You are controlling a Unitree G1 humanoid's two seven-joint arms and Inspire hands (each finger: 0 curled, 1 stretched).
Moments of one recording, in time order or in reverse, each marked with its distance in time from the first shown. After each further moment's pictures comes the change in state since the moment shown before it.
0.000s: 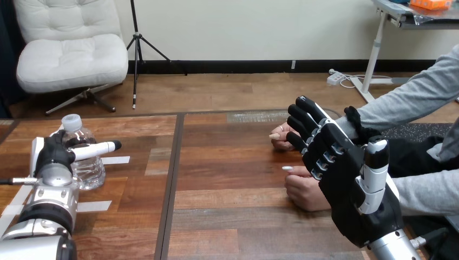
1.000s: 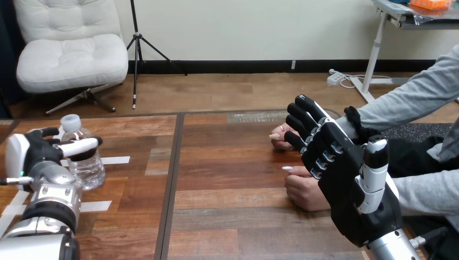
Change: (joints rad) left arm -0.010 -0.011 -0.012 0.000 0.010 0.006 0.236; right arm 0.002 0.000 0.007 -0.010 -0.001 0.000 -0.008
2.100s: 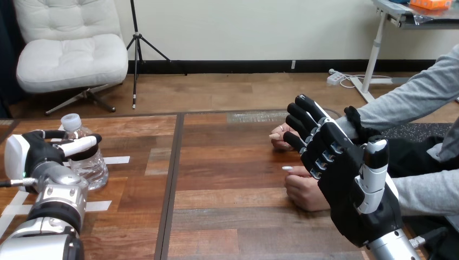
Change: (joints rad) left arm 0.000 -0.019 0.008 0.000 -0.011 -0.011 0.062; right arm 0.000 0.000 0.001 0.000 0.000 0.000 0.001
